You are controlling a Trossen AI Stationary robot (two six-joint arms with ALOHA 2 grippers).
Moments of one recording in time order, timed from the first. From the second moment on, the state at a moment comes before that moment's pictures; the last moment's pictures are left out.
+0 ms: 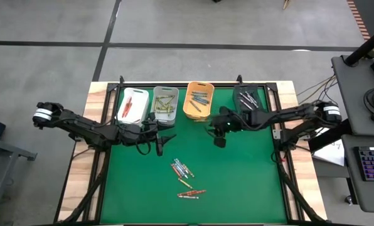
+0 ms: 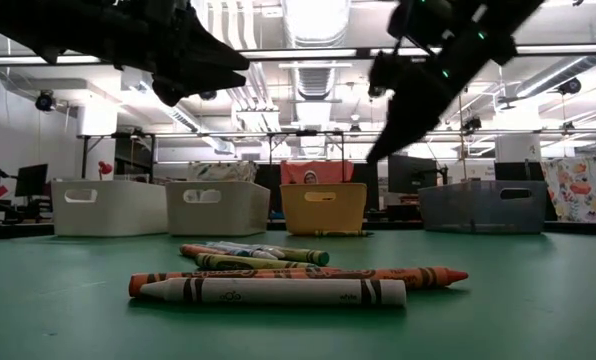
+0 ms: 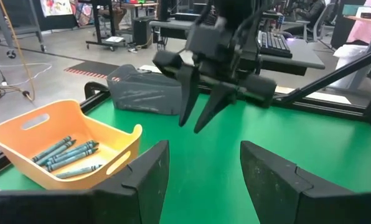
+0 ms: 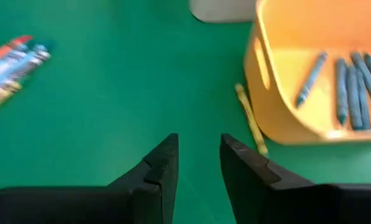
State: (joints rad) left arm -0.16 1.19 0.48 0.54 -0.43 -0.16; right arm -0.11 1.41 0.79 -0.15 0.08 0.04
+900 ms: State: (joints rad) left arm -0.16 1.19 0.49 0.54 -0.44 -0.14; right arm -0.26 1.71 0.64 0.30 0.18 0.03
